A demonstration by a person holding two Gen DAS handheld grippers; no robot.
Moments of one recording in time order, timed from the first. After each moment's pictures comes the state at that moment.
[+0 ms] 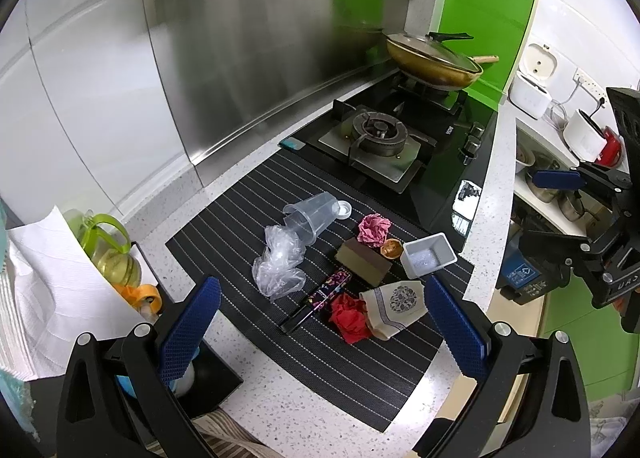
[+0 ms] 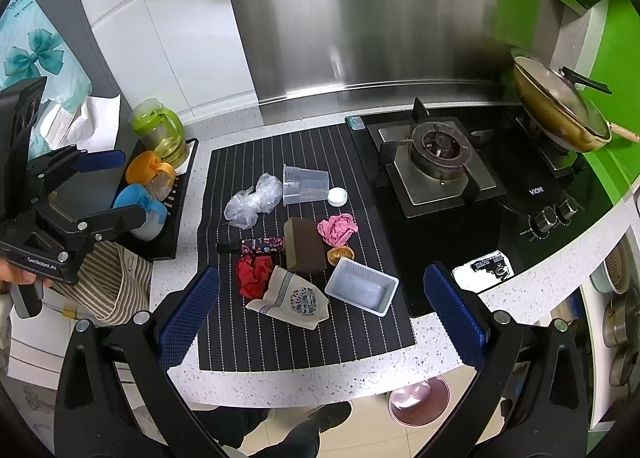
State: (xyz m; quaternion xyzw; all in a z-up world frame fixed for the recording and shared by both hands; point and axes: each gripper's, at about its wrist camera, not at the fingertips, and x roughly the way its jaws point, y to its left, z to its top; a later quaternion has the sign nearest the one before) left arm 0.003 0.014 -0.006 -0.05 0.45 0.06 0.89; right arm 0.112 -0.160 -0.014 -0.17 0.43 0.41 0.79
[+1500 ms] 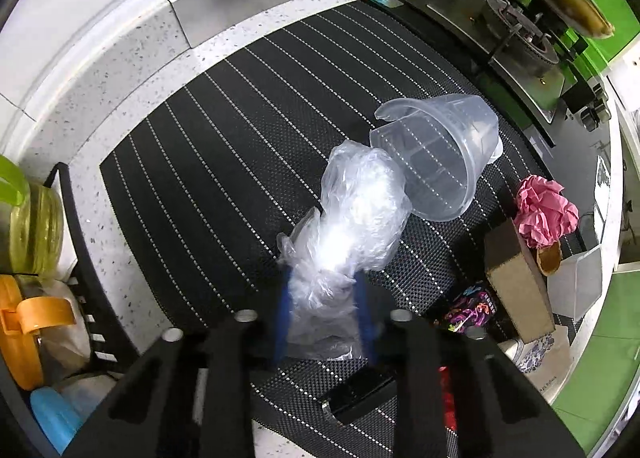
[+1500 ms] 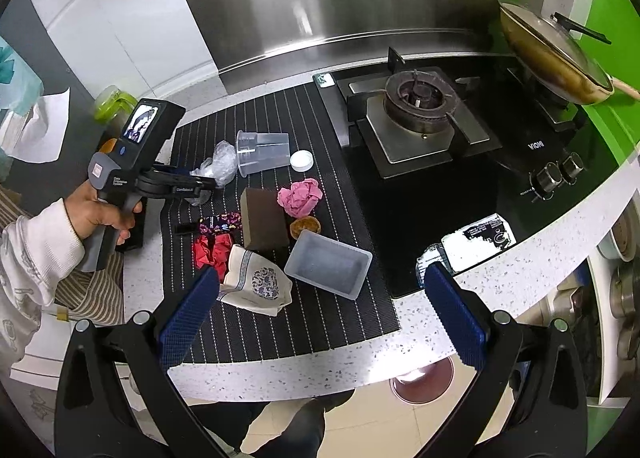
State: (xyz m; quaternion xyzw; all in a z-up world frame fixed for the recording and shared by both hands) left arm 0.134 0.098 -0.200 -0.13 0.61 0.12 0.77; right arm 0.162 -0.174 -0.062 -0.16 0.49 0.38 0.77
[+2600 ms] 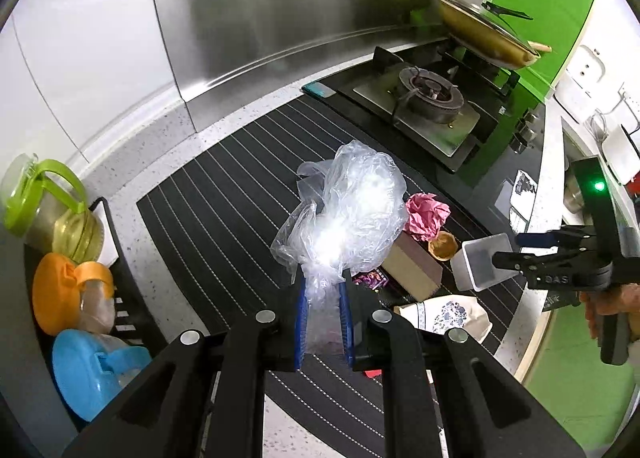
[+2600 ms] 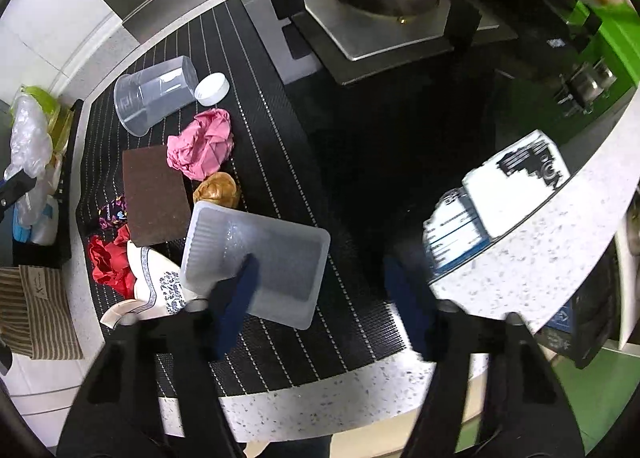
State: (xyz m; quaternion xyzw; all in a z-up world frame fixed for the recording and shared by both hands) left arm 0.066 0.036 -0.101 -0.11 0.50 0.10 0.85; right arm 0.221 -0.164 -0.195 -0.14 0.60 0.30 0.72
